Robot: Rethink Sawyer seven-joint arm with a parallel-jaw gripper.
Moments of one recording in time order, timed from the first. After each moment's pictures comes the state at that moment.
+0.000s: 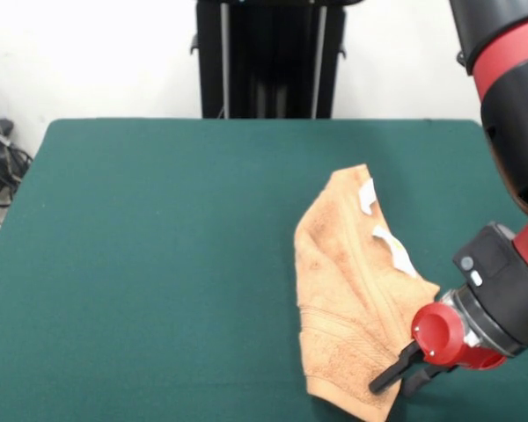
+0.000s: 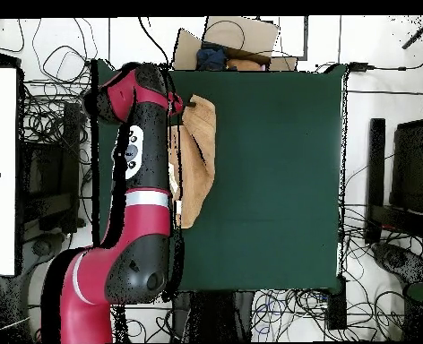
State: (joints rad) arm 0.18 0.26 -0.55 0.22 -0.10 1.14 1.69
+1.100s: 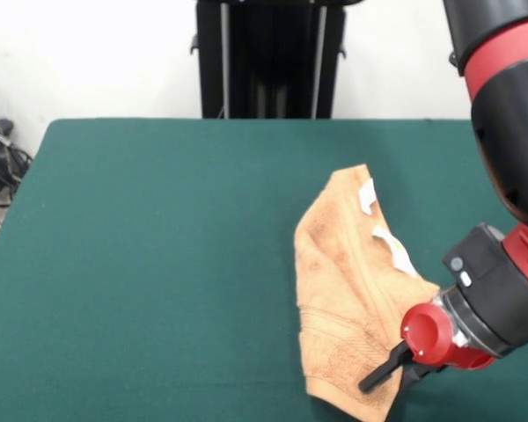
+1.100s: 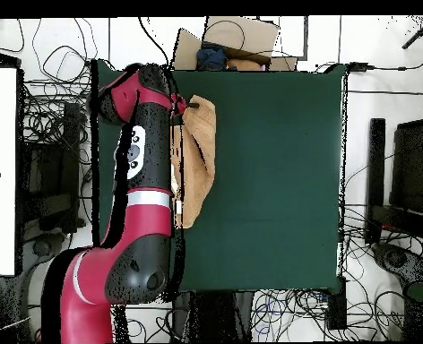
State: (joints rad) arm 0.17 0.26 -0.55 0.24 -0.11 1.12 1.69
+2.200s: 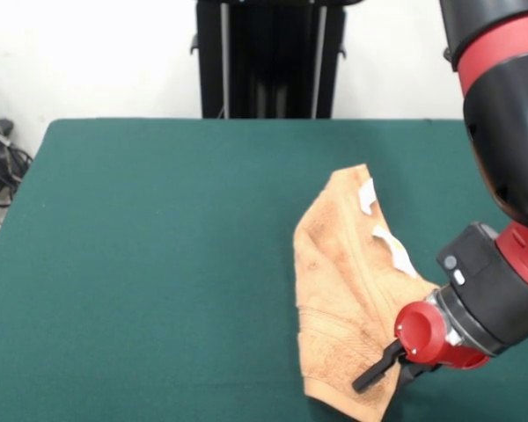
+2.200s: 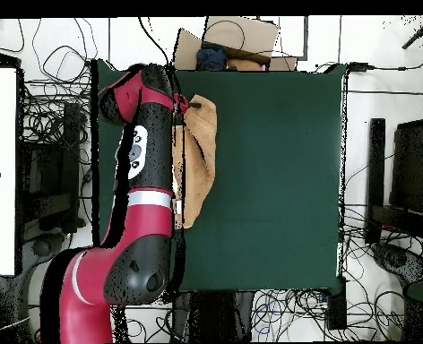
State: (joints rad) arm 0.17 0.25 -0.55 0.27 -0.11 1.10 1.69
